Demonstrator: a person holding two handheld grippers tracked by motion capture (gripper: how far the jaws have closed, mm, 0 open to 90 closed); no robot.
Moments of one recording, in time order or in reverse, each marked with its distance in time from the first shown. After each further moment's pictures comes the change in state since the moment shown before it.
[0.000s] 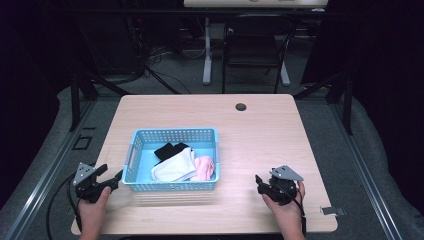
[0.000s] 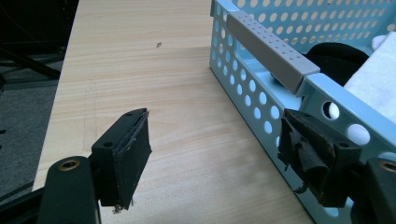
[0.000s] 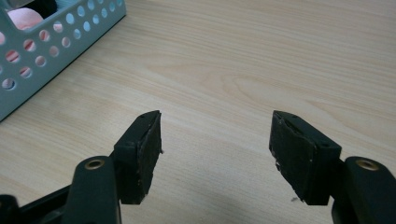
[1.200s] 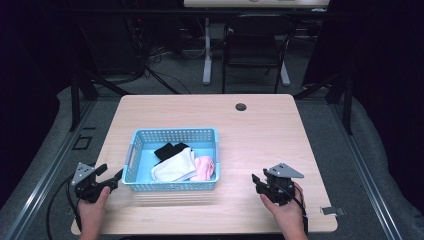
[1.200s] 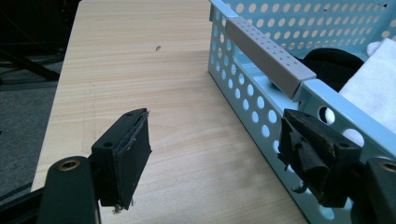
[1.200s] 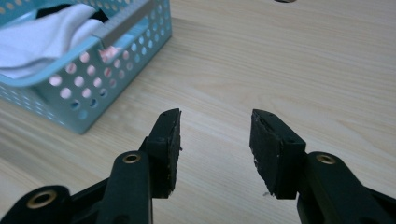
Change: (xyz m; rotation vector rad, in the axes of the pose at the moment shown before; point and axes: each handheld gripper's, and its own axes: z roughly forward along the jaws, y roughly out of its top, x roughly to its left) left arm 0.000 0.001 -0.002 -0.017 -0.008 -0.012; right arm 0.017 0.028 -0.026 0.019 0.108 0.002
